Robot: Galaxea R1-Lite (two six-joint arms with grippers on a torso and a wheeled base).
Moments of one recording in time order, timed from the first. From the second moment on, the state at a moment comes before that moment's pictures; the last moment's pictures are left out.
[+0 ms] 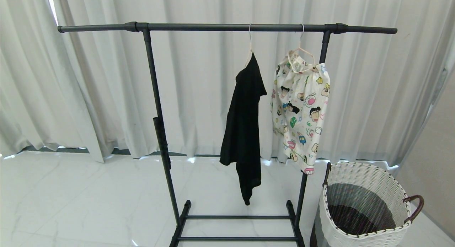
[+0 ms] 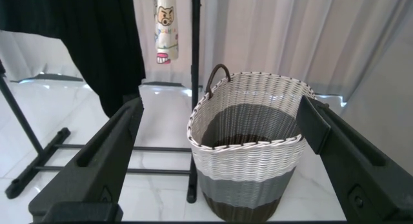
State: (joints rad) left arm 0.01 0.00 0.00 -0.01 0.03 -0.03; right arm 0.05 0.00 0.00 0.01 0.05 0.03
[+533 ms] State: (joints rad) left arm 0.01 0.00 0.00 -0.01 0.03 -0.03; right arm 0.05 0.00 0.00 0.01 0.05 0.03
